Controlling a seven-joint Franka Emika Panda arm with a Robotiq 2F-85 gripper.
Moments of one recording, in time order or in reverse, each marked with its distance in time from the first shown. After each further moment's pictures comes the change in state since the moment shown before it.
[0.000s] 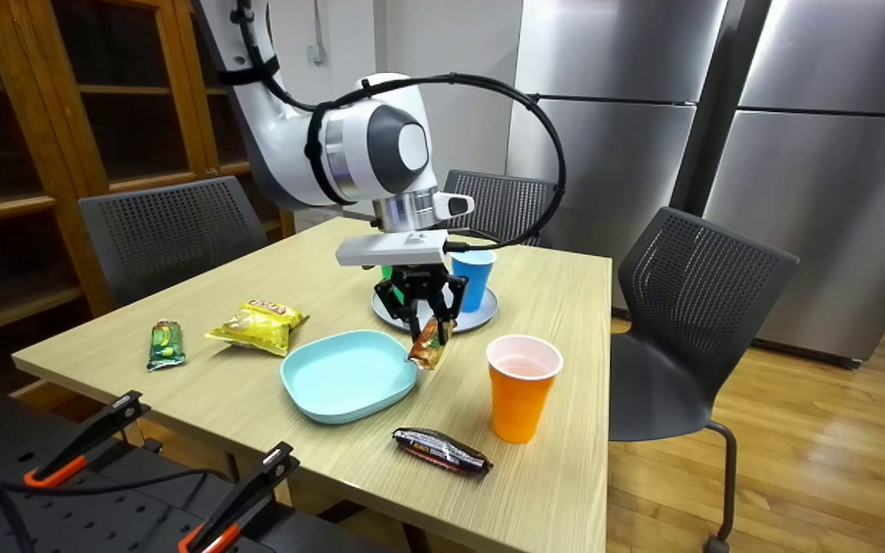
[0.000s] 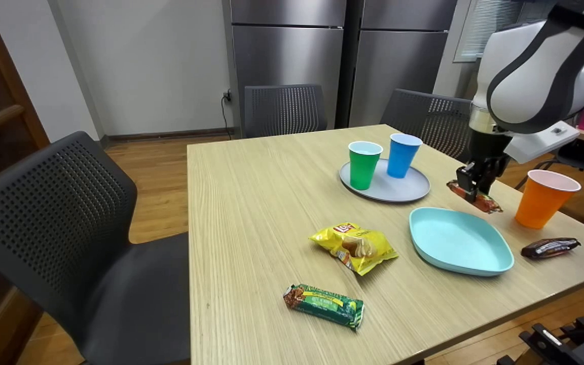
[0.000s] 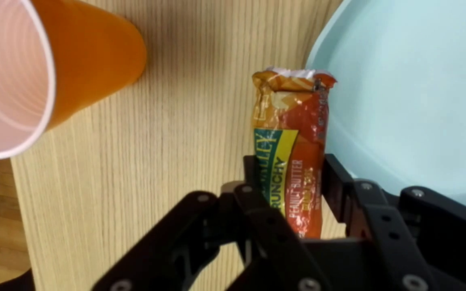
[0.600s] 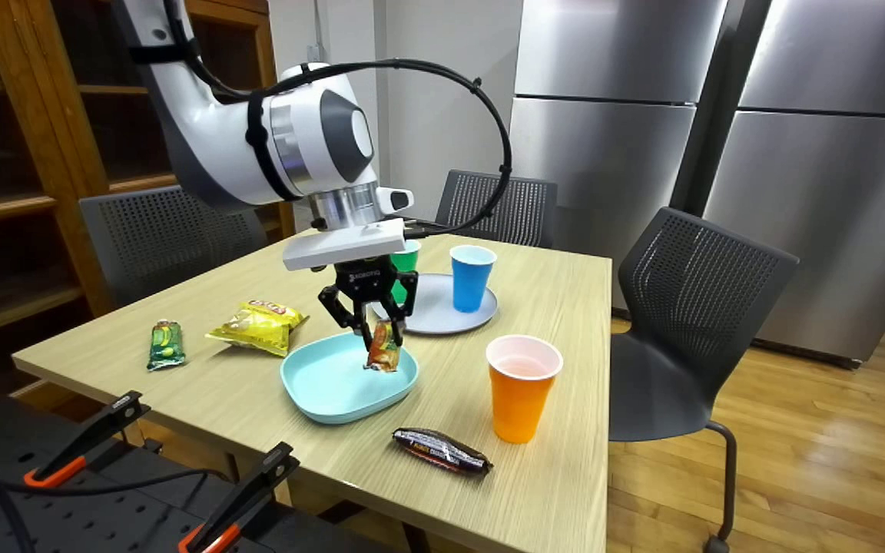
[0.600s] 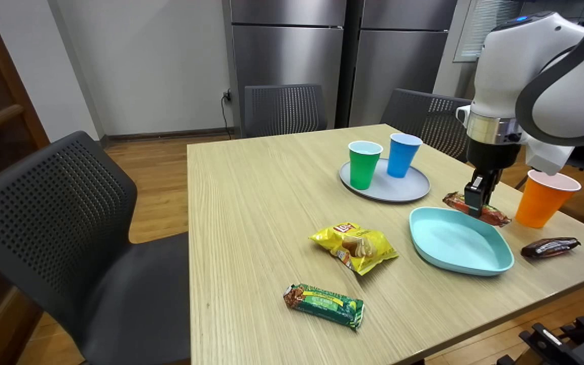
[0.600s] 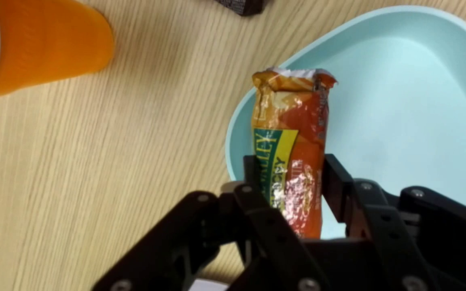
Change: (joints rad) arm 0.112 -0.108 -0.033 -0.161 -0.247 0.019 0.005
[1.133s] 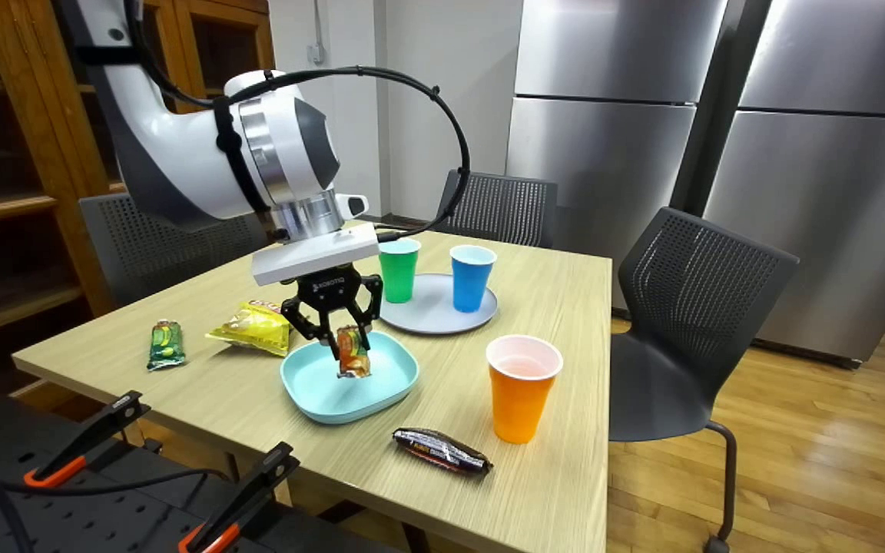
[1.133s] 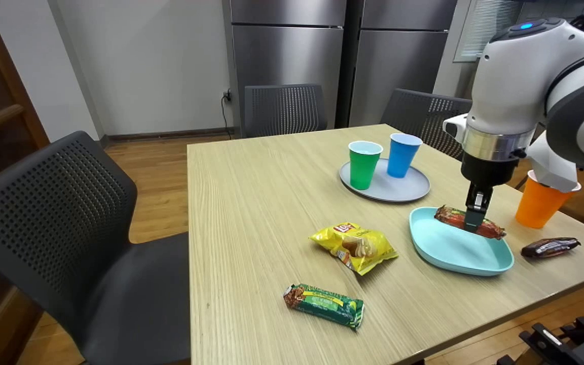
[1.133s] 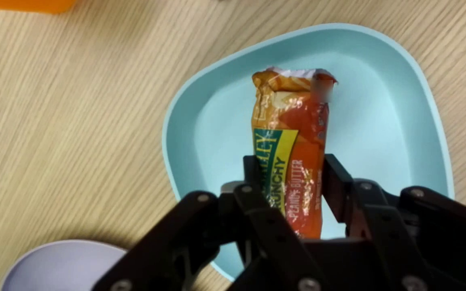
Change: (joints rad) arm 0.087 -0.010 -0.032 -0.075 -0.209 0.083 0.022
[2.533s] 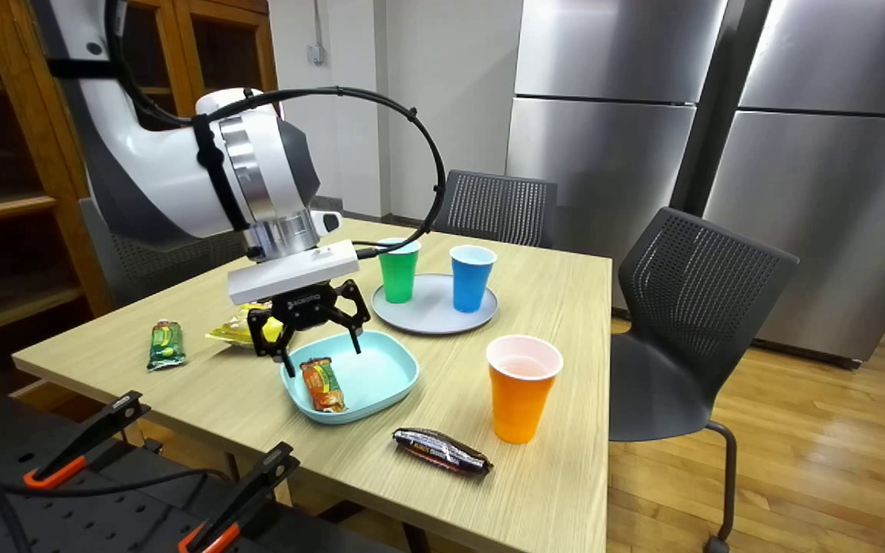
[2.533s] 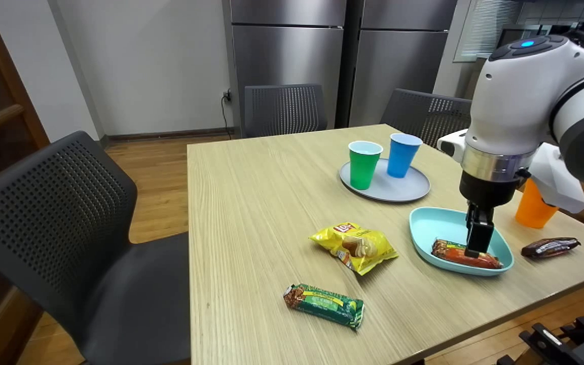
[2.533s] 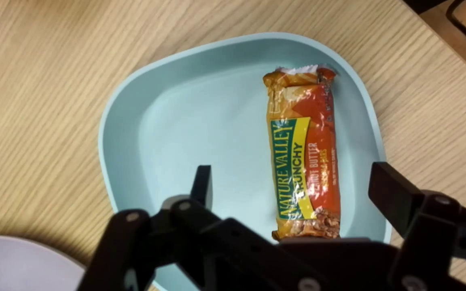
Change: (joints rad) arm 0.058 0.033 -0.018 -0.040 -0.064 0.049 0.018
